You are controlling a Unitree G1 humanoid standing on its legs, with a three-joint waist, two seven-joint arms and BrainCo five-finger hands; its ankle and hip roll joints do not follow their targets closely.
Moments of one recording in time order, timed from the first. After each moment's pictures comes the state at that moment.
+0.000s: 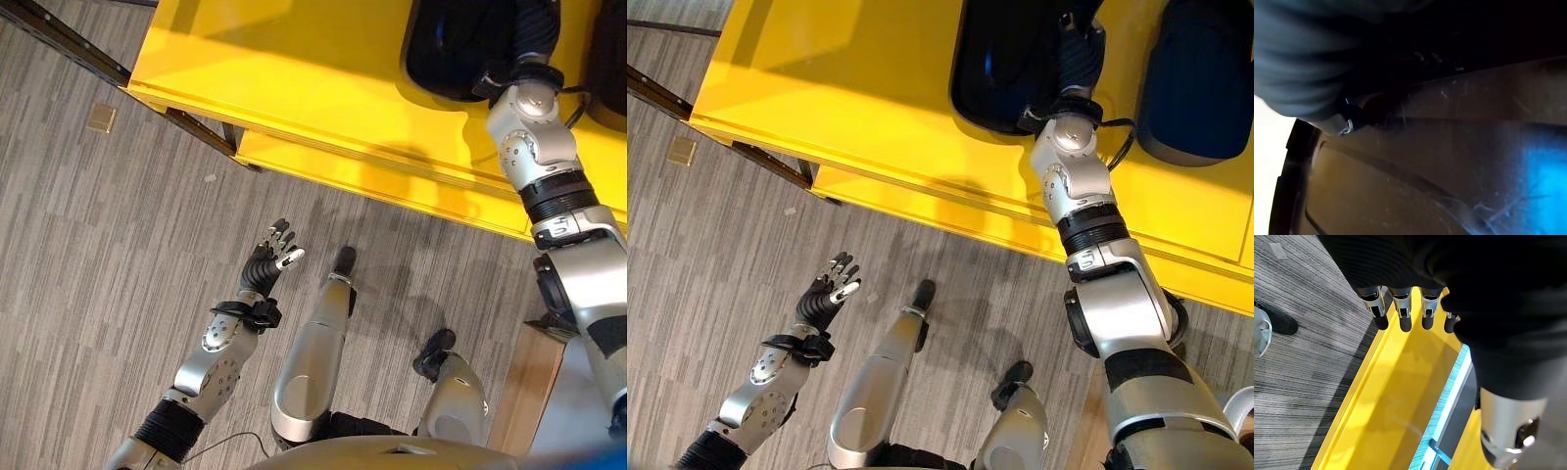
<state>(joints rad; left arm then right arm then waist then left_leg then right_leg) 0.00 0.50 -0.39 -0.01 -0.82 -0.14 0.14 -1.25 -0.50 0.29 0.80 0.66 -0.10 -0.47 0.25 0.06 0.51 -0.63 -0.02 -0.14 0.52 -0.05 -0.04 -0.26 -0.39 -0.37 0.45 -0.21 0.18</state>
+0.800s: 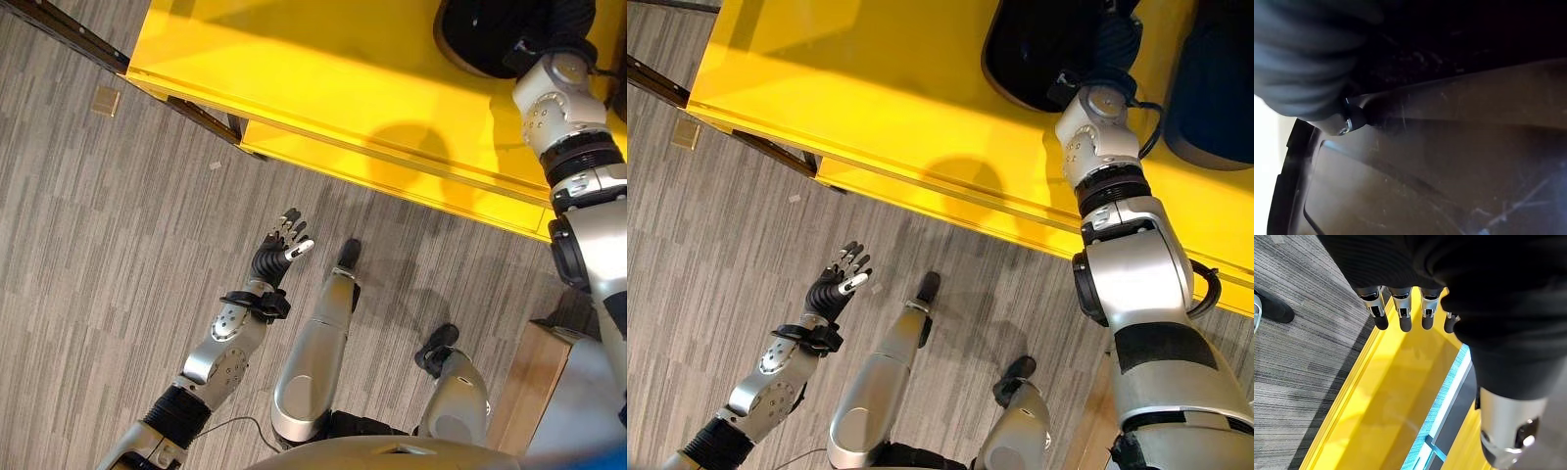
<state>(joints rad) -0.07 0.50 -0.43 -0.01 -0.85 -0.17 0.14 -1.43 -0.53 0.29 1.10 0.85 -0.12 -0.44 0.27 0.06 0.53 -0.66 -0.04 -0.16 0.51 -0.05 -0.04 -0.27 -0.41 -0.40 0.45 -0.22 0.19</state>
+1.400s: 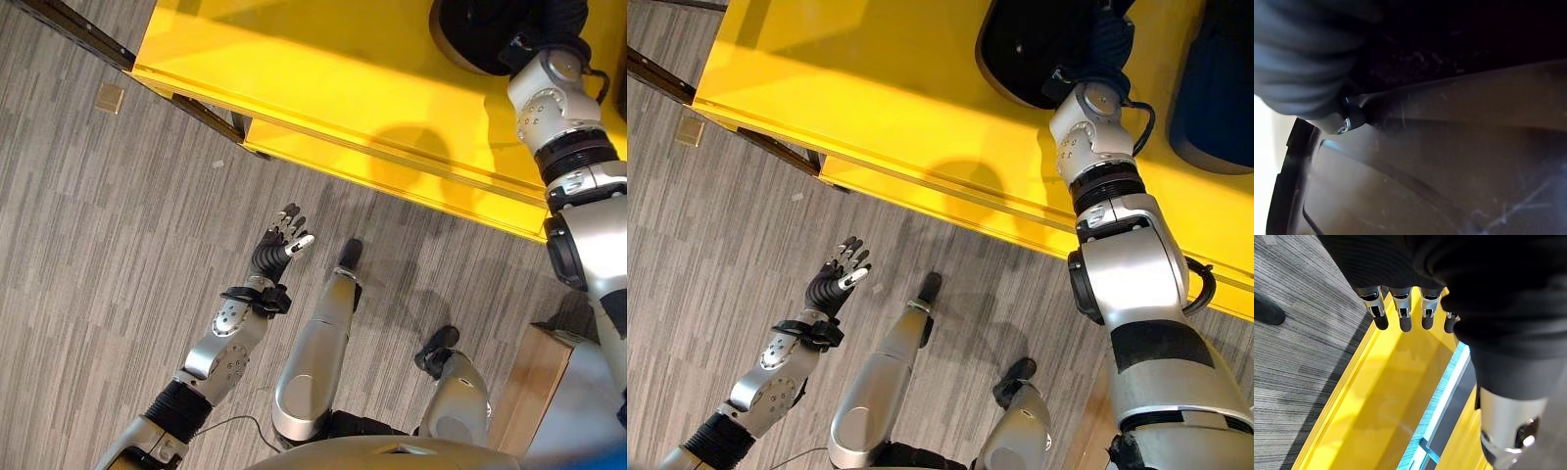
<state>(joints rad) -0.09 0.51 -0.43 -0.01 -0.85 -0.17 0.16 -1.44 -0.51 0.30 1.12 0.88 -0.12 -0.43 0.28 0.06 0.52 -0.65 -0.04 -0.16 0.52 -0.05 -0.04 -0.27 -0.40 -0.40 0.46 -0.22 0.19</state>
